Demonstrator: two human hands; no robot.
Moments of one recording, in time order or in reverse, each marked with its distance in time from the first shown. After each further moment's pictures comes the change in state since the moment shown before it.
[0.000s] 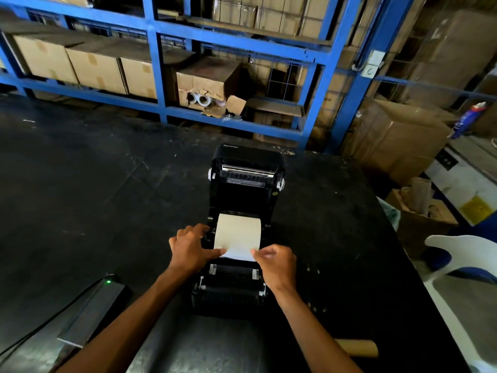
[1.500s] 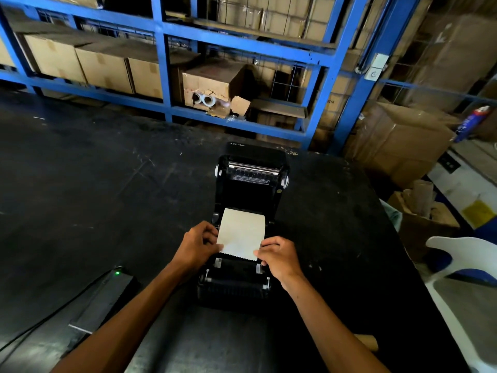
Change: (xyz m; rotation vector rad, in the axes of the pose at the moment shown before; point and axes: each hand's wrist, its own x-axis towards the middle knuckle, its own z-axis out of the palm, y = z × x) left_hand -0.016 -0.001 -0.015 -0.503 -0.163 -0.002; right_hand -0.002 -0.014 -0.011 0.198 -0.227 0.137
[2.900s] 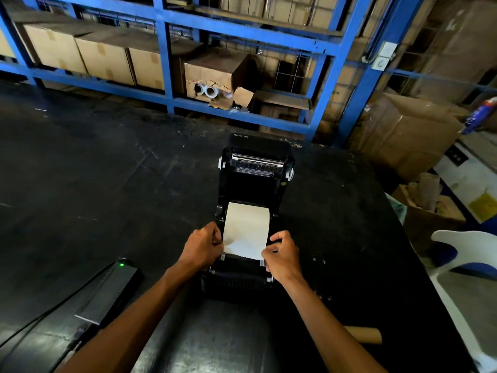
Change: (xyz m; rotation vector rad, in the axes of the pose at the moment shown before) left_hand -0.001 -0.013 0.011 0.331 0.008 0.053; right_hand -0.006 0.017 0.006 -0.174 0.055 -0.061
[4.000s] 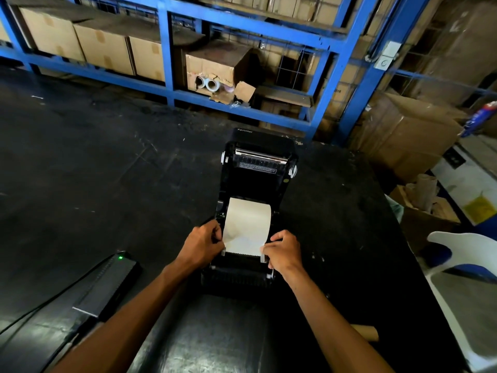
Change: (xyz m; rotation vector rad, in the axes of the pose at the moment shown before) left_hand -0.005 -0.006 0.000 -0.087 -0.014 0.011; right_hand 0.010 -0.005 0.000 -0.056 0.028 0.130
